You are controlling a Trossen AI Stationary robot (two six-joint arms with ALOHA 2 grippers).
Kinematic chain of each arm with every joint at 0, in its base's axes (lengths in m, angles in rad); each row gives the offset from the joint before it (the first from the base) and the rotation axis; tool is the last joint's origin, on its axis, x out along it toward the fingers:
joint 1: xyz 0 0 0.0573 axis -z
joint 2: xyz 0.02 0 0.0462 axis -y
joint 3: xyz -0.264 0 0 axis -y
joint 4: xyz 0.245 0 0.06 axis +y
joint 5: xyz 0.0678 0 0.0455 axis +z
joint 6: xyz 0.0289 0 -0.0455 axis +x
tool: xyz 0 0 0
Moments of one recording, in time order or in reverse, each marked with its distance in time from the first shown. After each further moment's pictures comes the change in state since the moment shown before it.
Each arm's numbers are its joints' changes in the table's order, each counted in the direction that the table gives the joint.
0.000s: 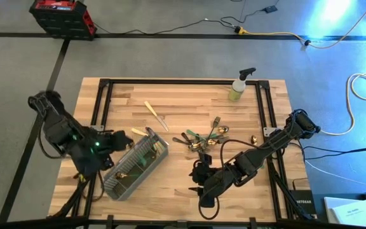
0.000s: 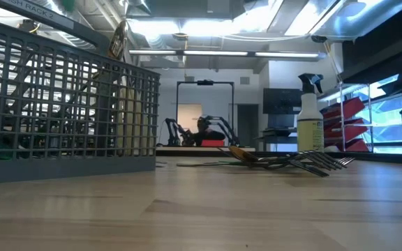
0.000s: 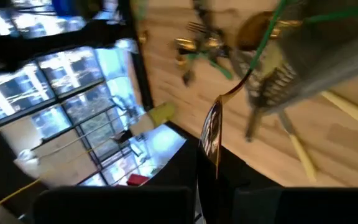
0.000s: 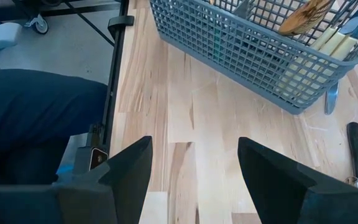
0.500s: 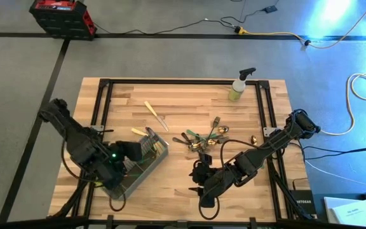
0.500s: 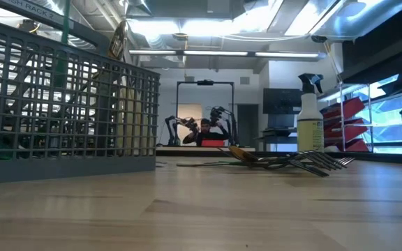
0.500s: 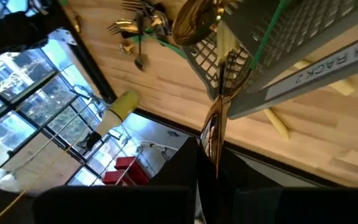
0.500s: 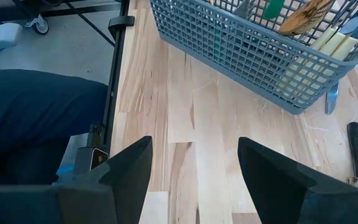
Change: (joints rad) left arm -0.040 -0.191 0.000 0.104 0.003 -0.007; right arm 0.000 0.000 0.000 0.000 0.000 0.001
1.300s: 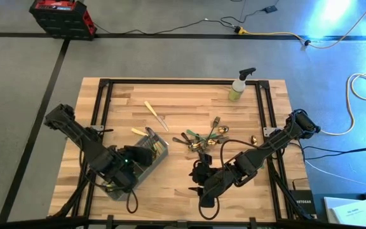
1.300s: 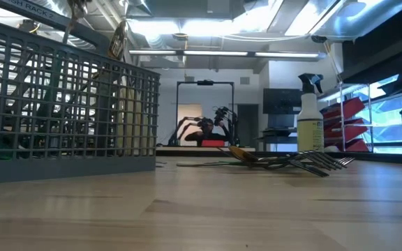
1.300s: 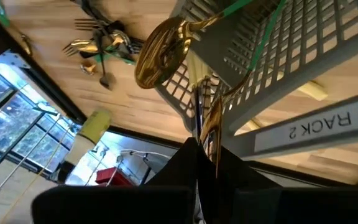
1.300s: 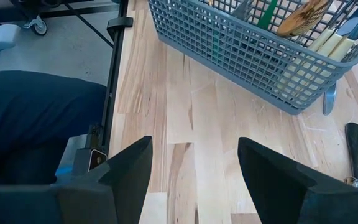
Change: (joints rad) left arm -0.060 -0.133 -0.001 -0.008 -0.099 0.039; right arm 0.000 0.000 0.000 0.001 -0.006 0.000
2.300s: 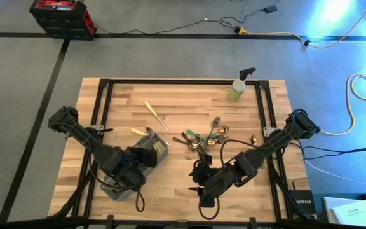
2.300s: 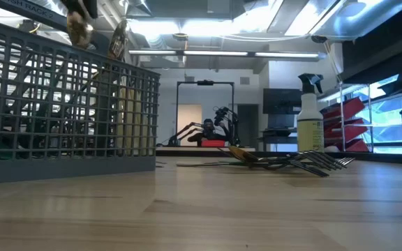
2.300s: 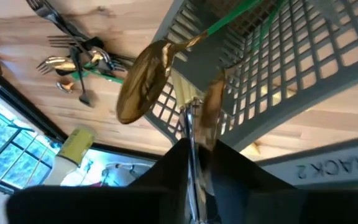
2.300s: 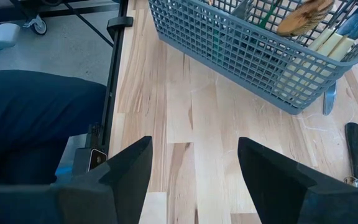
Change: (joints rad) left arm -0.046 -0.061 0.000 -0.022 -0.068 0.045; right arm 0.000 0.000 0.000 0.000 0.000 -0.001
